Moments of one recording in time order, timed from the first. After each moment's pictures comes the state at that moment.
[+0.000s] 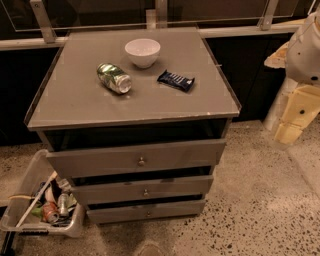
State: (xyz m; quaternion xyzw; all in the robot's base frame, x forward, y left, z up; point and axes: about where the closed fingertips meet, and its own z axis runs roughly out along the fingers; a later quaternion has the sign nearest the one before) arm 0.438 -0.217 0.976 -0.60 0.78 -0.03 0.16
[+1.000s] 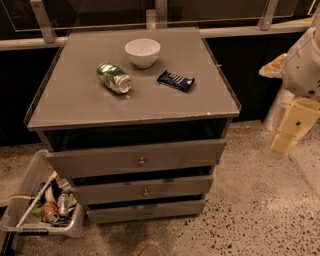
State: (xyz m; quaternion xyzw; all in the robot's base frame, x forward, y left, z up) arm 0.435 -0.210 0.959 -0.61 0.77 -0.01 0.18
